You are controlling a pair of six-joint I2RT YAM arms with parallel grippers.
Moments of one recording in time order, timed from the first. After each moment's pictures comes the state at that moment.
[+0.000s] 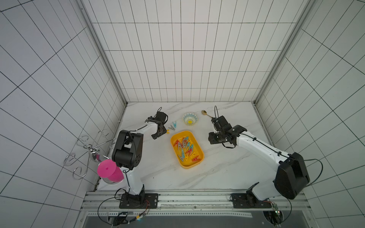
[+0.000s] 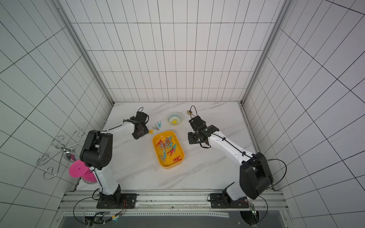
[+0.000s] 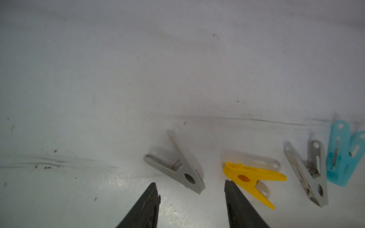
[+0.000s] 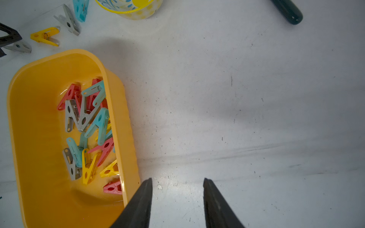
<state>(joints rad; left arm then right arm) -0.24 1.89 1.23 -0.55 -0.24 -0.81 0.68 1.48 1.13 -0.70 0.04 0.35</state>
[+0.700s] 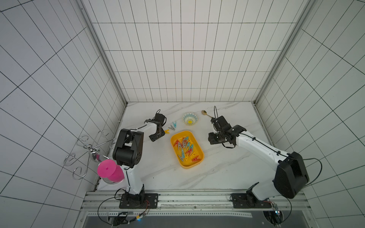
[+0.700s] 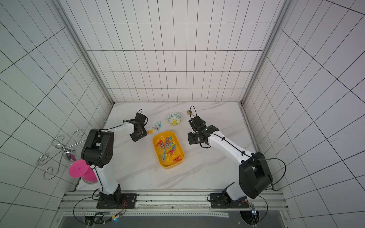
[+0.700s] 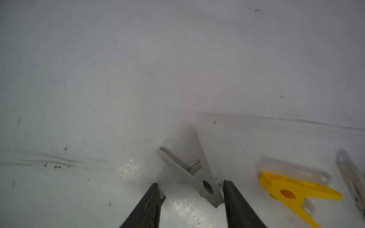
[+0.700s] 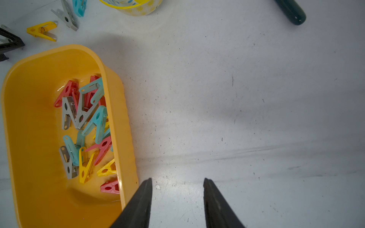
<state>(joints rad) -0.20 1.90 1.20 -0.57 -0.24 -0.81 0.68 1.49 1.13 -0.70 0.04 0.33</state>
